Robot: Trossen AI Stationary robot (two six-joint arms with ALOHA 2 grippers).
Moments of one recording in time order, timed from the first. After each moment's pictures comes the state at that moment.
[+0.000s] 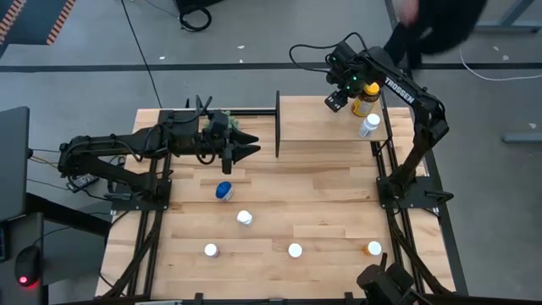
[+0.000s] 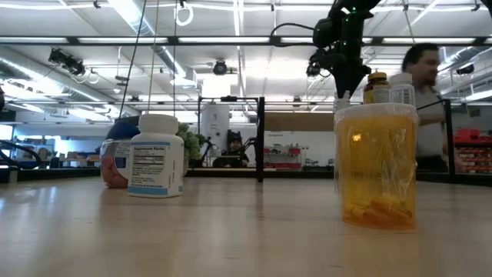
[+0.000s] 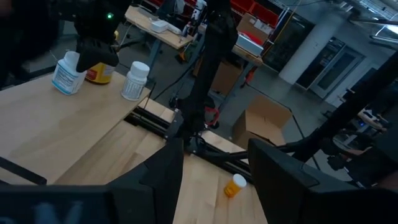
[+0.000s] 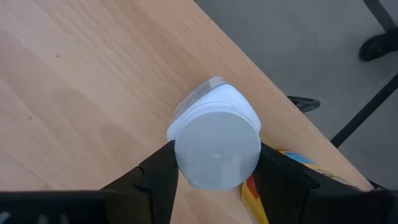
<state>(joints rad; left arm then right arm) 0.05 1.18 1.22 -0.17 -0.06 -0.49 -0.87 1.69 1.79 -1.40 0.07 -0.05</state>
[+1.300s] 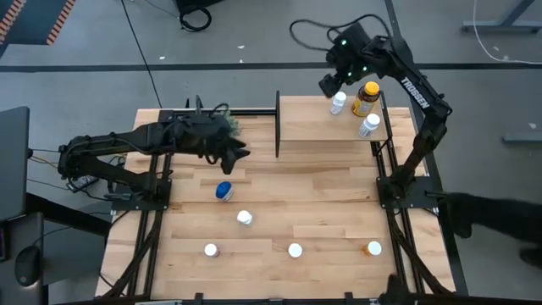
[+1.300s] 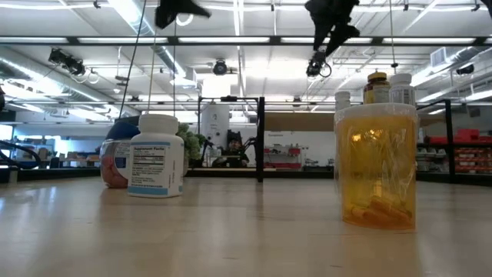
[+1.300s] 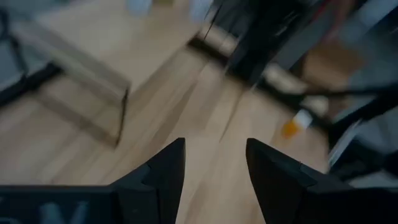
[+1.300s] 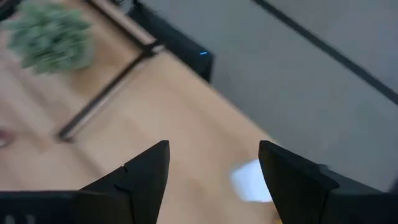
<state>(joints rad) 0.11 1.18 1.22 -0.56 -0.08 -0.48 -0.71 1.68 2.17 -1.44 0.03 0.12</state>
